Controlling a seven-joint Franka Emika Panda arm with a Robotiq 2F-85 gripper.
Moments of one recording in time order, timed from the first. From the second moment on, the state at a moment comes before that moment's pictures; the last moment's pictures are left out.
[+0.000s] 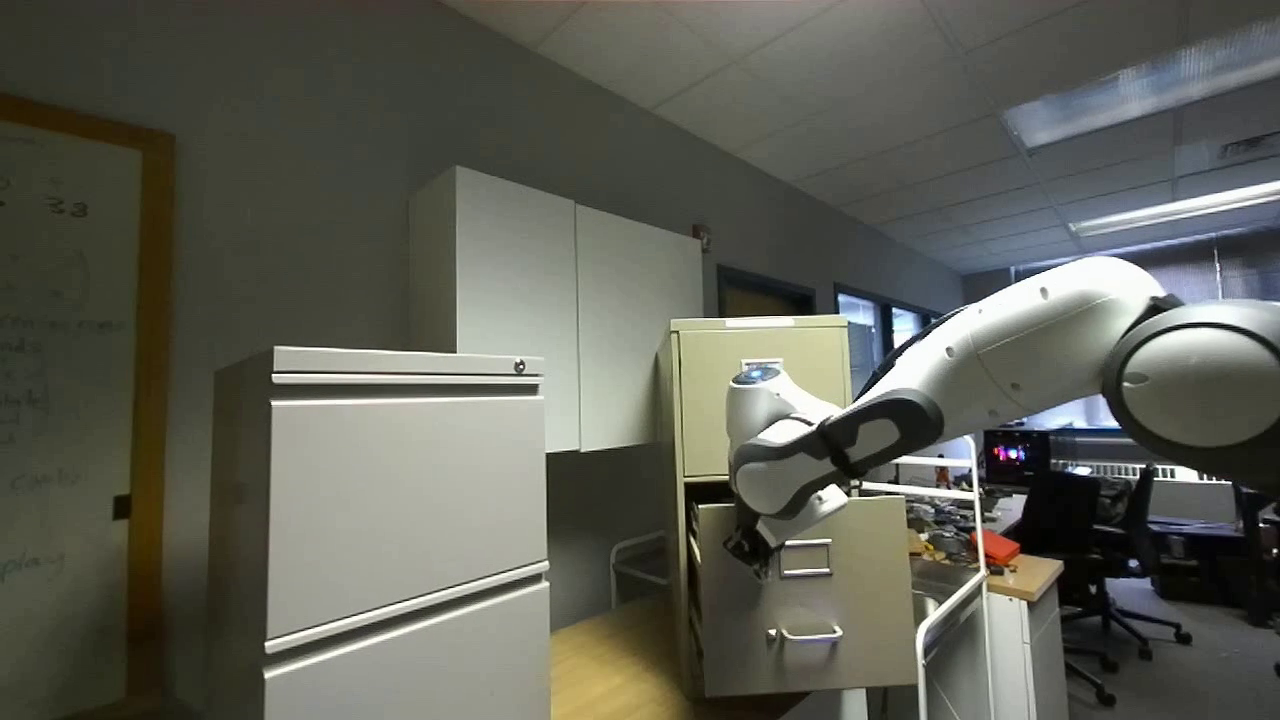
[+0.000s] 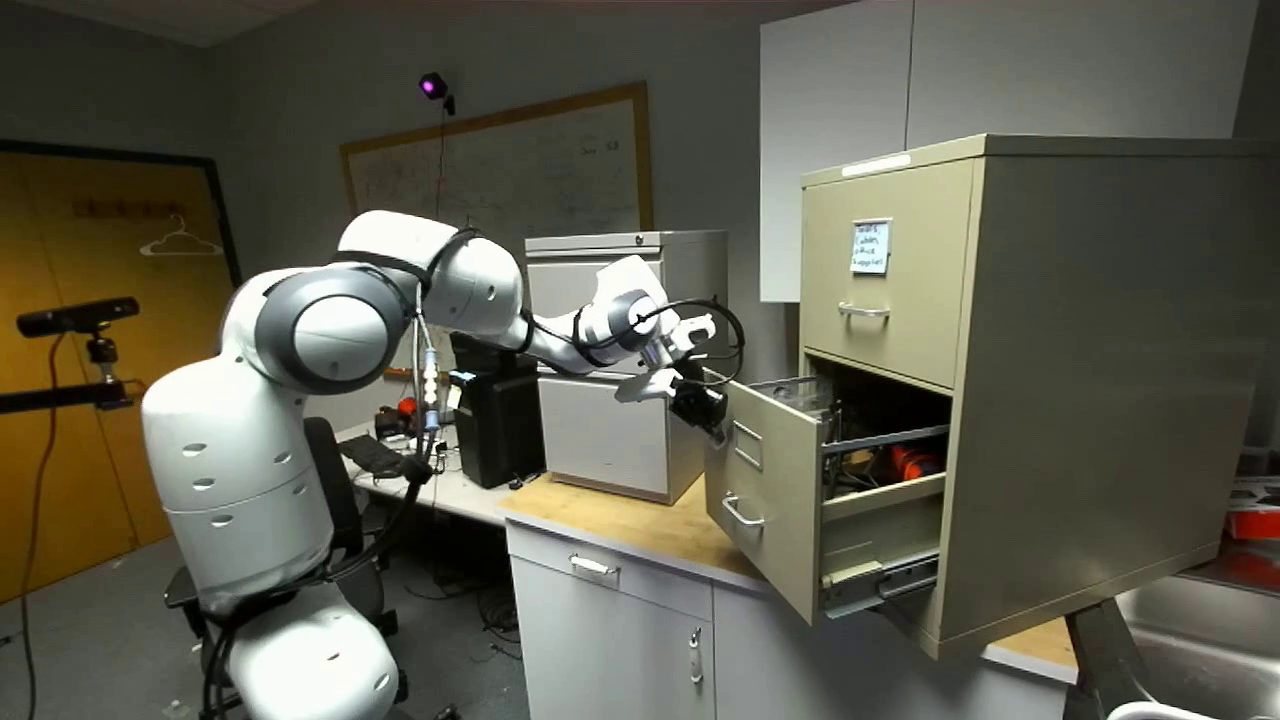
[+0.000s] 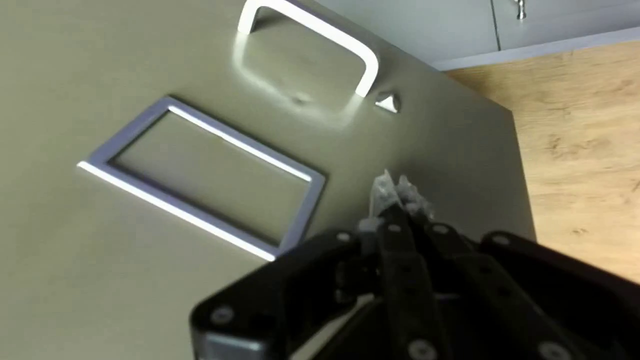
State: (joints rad) arm -0.11 -0.07 -0.09 -2.00 -0.42 2.28 0.26
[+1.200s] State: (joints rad) arm -0.12 0.47 -0.26 -1.38 -0.53 2.23 0.49
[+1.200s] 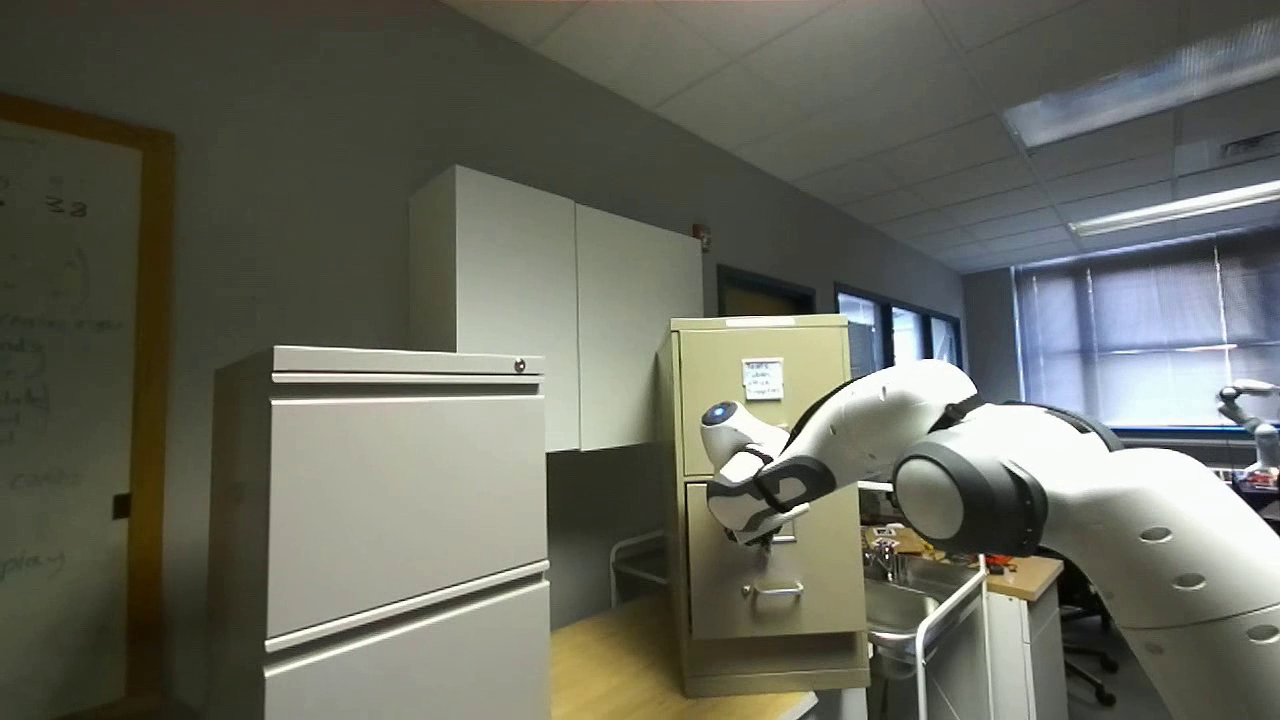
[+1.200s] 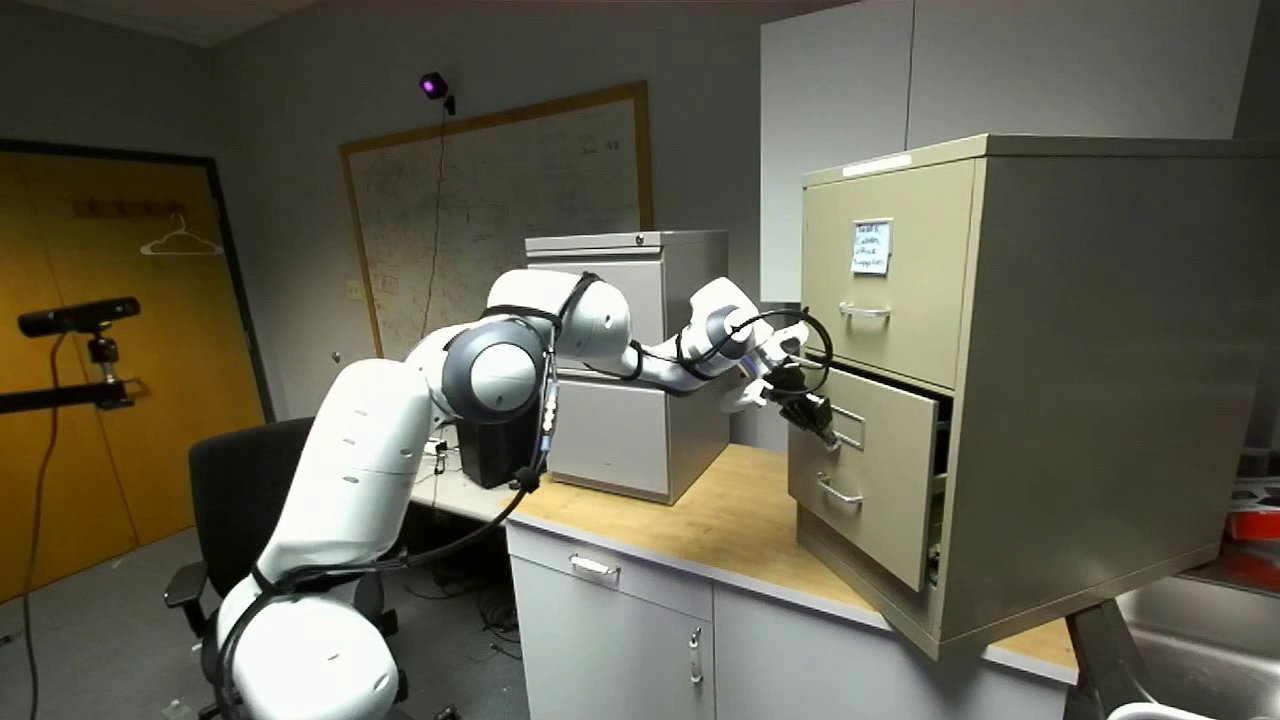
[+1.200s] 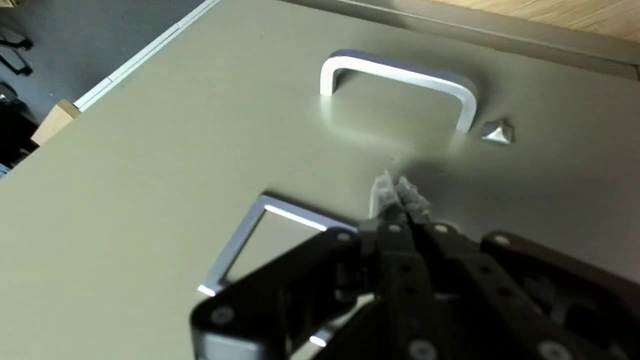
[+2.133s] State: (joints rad) arm -0.23 0.72 -0.30 -0.93 -0.28 1.87 0.44
